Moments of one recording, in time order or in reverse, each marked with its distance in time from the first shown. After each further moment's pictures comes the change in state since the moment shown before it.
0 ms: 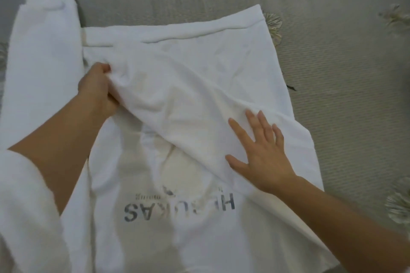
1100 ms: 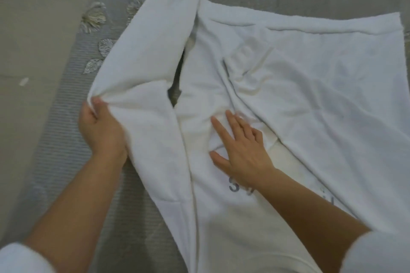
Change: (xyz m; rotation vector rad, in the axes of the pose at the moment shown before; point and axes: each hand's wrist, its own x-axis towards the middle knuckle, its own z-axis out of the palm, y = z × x) left_hand -0.019 -0.035 -0.266 0.202 0.668 0.426; right_hand 0.041 -0.233 0.057 -0.031 -0.079 -0.352
